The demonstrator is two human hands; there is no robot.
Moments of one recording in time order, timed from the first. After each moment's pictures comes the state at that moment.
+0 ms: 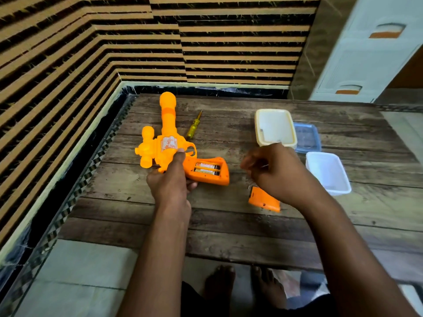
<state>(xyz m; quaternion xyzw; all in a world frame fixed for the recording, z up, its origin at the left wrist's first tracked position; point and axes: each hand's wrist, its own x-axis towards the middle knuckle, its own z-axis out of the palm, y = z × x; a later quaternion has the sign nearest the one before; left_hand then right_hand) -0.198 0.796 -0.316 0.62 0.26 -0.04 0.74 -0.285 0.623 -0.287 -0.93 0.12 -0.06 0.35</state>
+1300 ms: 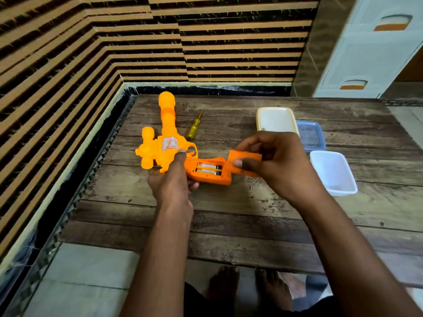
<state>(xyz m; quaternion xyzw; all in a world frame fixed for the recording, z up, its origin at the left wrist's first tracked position) -0.195 0.795 -0.319 0.63 0.28 -0.04 0.73 -0.282 0.629 -0.284 -0.82 0.14 -0.15 0.54</state>
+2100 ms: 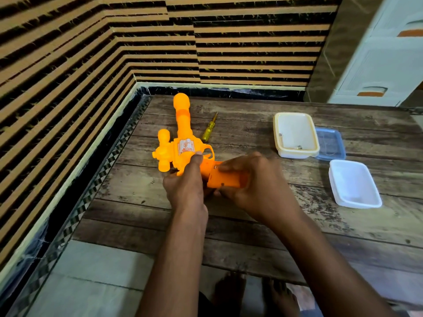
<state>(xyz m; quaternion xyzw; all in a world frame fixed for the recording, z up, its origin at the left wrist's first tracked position) -0.189 0.794 -0.330 0.61 0.27 -0.03 0.74 -0.263 0.685 -0.296 -0.91 0.11 -0.10 0.38</state>
